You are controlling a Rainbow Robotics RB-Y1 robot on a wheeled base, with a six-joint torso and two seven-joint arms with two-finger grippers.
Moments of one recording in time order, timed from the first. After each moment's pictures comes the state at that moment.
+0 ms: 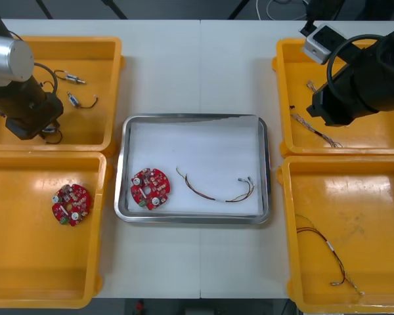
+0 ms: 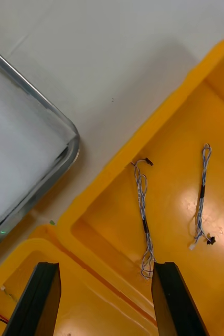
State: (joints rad) right arm -0.65 -0.59 0.01 -2.14 -0.66 1.92 1.74; left arm -0.90 0.73 -0.31 -0.93 0.70 1.43 -0.52
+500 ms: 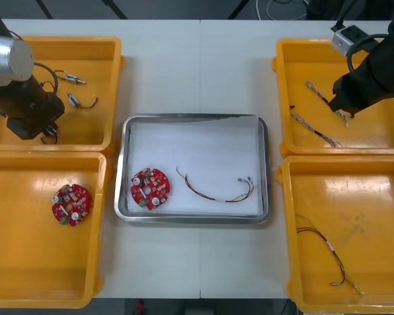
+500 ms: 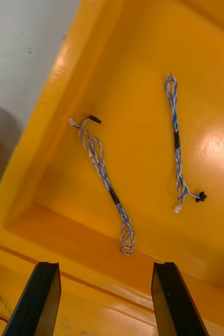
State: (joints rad) right arm -0.74 -0.59 -0.07 -1.76 -0.60 1.92 1.74; left arm -0.90 0.73 -0.31 -0.93 0.71 1.43 -0.52
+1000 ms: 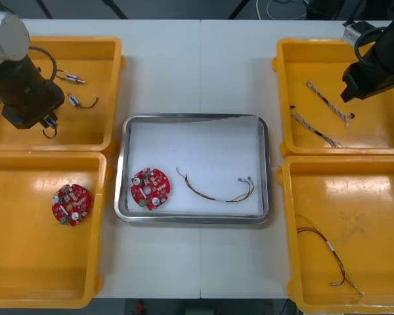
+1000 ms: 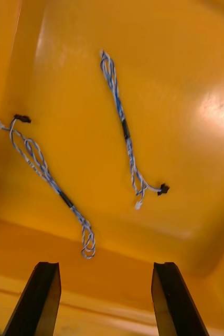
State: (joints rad) right arm -0.91 -0.59 -0.07 -1.38 -0.47 1.86 1.83; left arm -0.91 0.73 -0.23 -1.09 0.68 1.62 -0.52
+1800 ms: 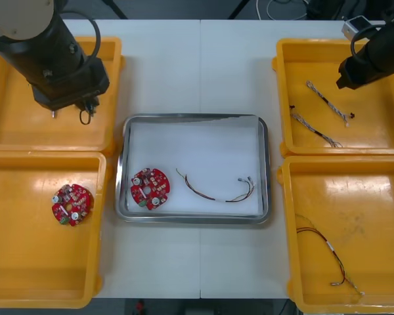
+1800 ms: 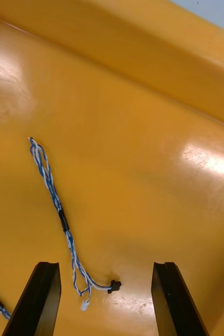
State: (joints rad) right arm -1.02 -0.59 -0.08 -0.93 -0.46 1.41 2.00; left arm -0.91 0.73 -0.28 -1.75 0.85 1.91 -0.52
